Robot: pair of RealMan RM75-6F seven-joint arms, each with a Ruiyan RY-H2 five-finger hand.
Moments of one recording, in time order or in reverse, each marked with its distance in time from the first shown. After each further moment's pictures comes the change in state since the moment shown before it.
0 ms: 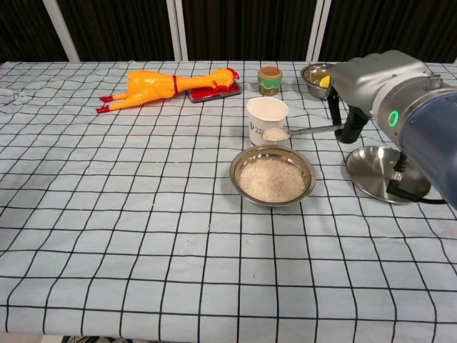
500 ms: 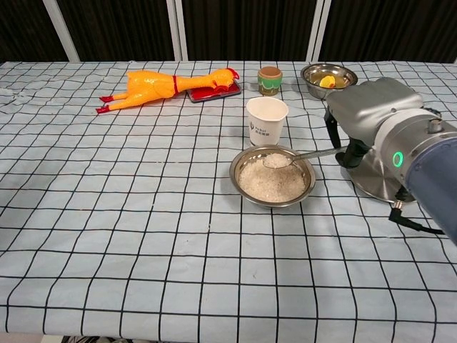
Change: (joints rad) left arm -0.002 0.007 0.000 0.007 0.009 0.004 -0.015; right arm -0.067 -0.021 -0.105 0.032 -0.099 -0.032 0.025
